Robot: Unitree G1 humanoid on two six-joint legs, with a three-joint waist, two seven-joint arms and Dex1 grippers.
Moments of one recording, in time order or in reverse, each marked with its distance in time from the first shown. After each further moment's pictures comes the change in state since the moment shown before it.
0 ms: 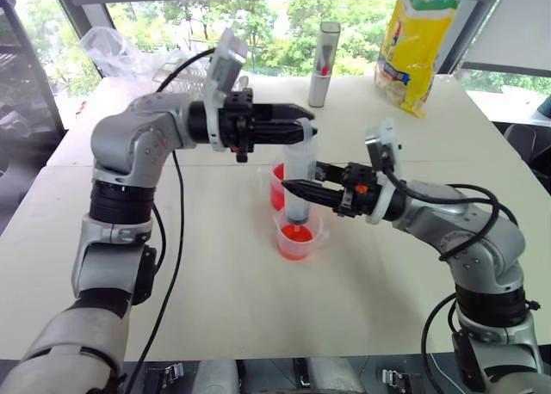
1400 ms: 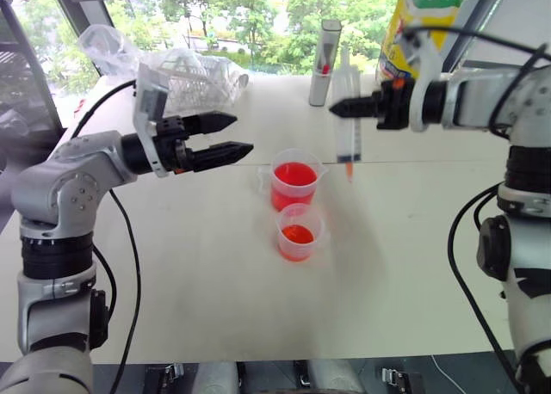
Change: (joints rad) left arm 0.363 0.208 0.197 -0.265 -0.142 0.026 0.242; right arm -0.702 -0.200 0.068 0.789 0.005 0.638 -0.263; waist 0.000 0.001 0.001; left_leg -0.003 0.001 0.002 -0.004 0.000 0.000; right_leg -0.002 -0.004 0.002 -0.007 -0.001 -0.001
